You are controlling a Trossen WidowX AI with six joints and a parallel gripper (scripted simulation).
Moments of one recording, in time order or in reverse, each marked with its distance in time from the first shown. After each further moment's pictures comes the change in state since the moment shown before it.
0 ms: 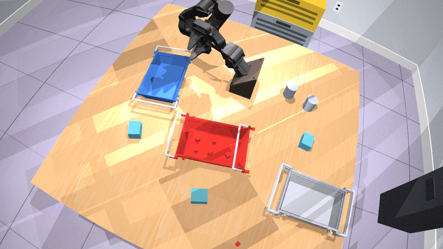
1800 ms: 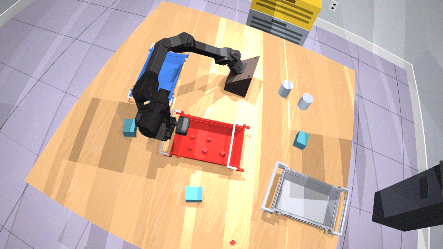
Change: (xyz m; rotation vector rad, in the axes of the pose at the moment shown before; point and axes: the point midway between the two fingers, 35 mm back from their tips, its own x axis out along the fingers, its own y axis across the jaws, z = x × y) arm 0.286 0.089 0.062 1.120 0.667 1.118
